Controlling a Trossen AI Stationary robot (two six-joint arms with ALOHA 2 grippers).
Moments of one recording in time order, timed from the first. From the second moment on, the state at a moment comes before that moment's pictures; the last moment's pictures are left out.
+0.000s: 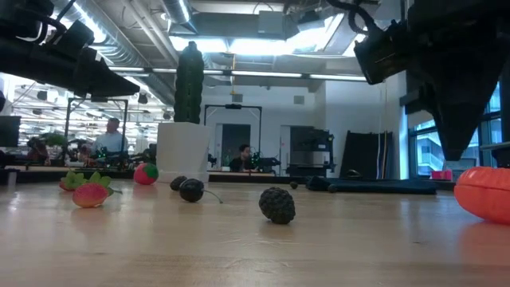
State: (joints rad) left arm 0.17 0.00 0.07 -0.16 -0.49 0.03; right arm 0.42 1.74 1.19 -0.90 -0.05 1.00
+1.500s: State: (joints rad) left arm 0.17 0.00 0.07 -0.16 -0.49 0.03; right arm 0.46 1.87 1.16 -0.88 -0.06 0.84
